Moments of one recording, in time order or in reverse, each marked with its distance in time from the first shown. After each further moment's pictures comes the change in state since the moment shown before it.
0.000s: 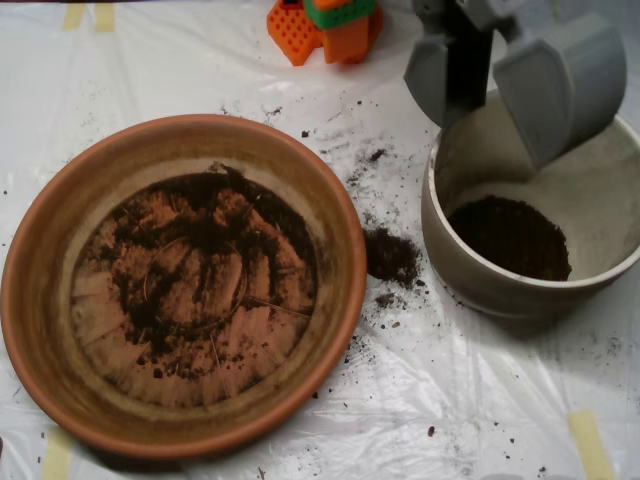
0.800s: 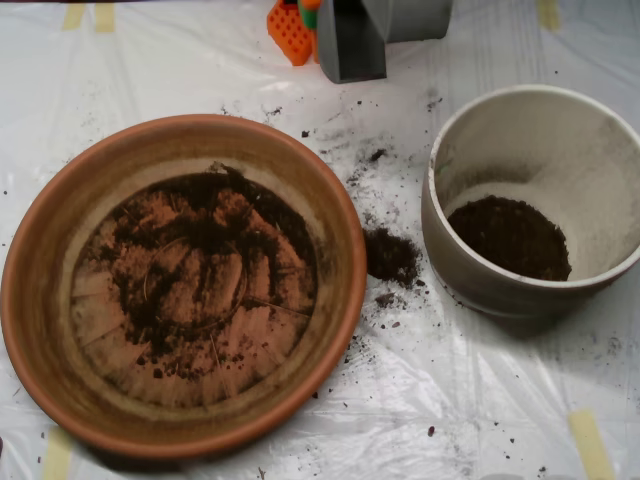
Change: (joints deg) arm 12.7 74.0 61.6 -17.1 -2.3
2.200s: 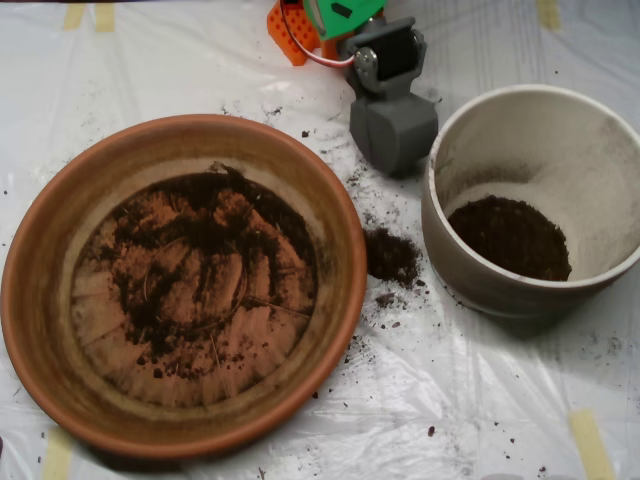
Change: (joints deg) arm -9.5 0.4 31.5 -10.3 5.1
